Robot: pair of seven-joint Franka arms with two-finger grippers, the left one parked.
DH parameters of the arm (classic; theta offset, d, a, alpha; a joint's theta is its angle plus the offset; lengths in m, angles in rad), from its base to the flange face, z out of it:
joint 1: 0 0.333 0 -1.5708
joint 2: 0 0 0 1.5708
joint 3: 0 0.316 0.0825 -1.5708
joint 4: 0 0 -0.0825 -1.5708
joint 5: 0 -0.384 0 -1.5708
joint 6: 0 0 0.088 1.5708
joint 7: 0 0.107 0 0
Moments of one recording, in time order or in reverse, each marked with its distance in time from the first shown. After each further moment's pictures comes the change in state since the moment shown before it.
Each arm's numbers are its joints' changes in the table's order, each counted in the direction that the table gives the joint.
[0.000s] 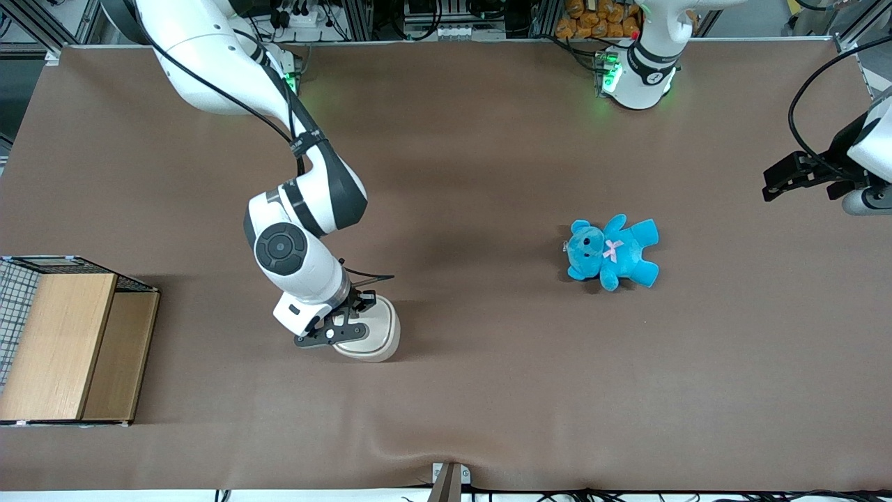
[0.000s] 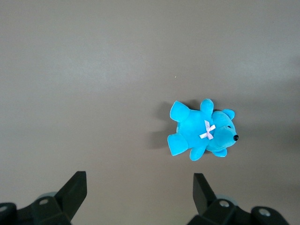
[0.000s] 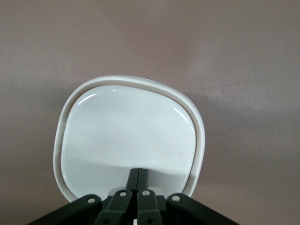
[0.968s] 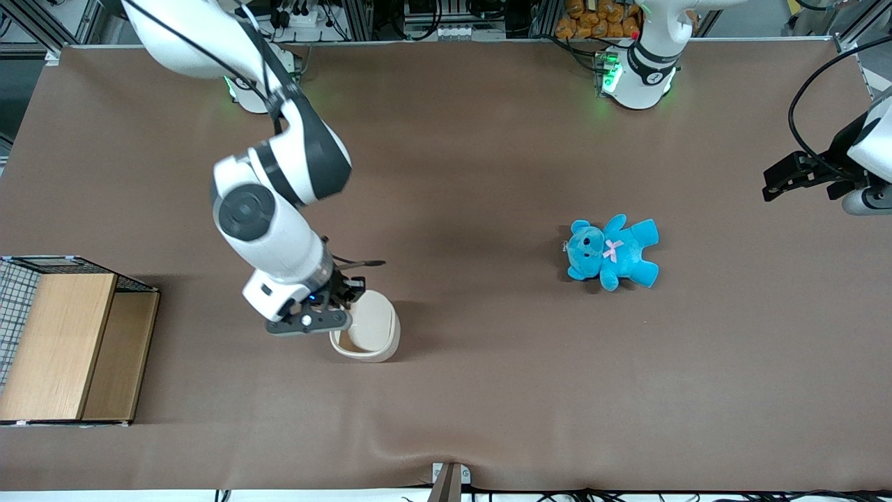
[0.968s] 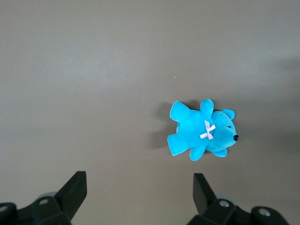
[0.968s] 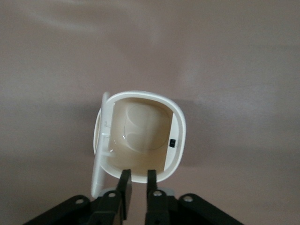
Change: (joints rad) arm -0.005 -0.148 -0.011 -0.049 -0.001 -0.136 0.059
